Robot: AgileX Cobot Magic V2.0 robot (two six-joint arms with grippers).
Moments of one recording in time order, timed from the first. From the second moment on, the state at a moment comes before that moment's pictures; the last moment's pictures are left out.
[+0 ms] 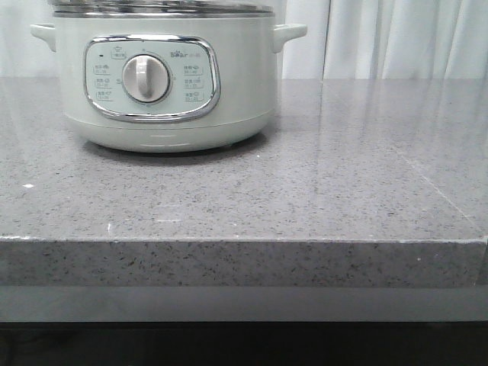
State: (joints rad) left arm -0.11 0.00 0.01 -0.06 -0.02 0.04; right arm 0.52 0.67 -0.87 0.22 0.59 -0.11
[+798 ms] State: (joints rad) left arm -0.11 0.00 0.01 -0.06 -0.02 0.04; right arm 0.15 0.11 -0.20 0.21 0.16 -0.11
